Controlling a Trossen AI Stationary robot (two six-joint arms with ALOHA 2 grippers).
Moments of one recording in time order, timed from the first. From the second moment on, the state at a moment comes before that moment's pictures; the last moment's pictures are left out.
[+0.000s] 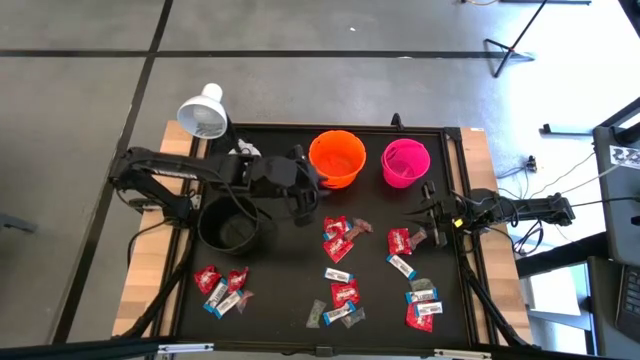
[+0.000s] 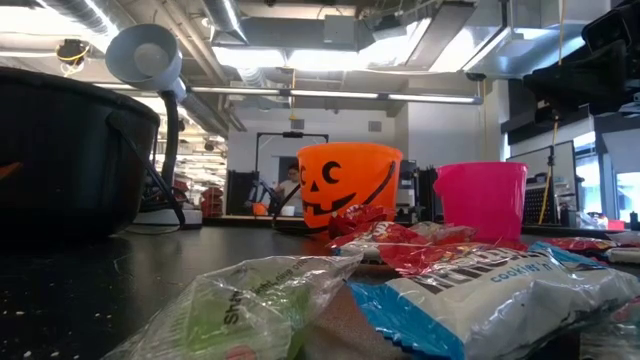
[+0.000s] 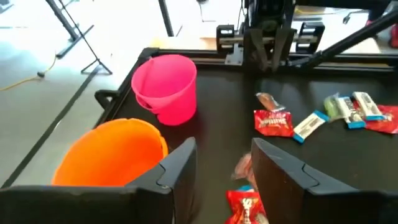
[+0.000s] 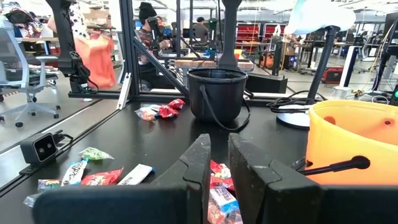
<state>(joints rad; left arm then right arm) -0.08 1.51 1.49 -0.53 -0.33 -0.07 0.12 0.00 0.01 0.02 -0.04 -0.02</state>
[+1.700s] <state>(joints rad) -0.10 1.67 1.56 -0.48 -0.32 -0.05 0.12 0.00 0.01 0.02 -0.04 -0.02</state>
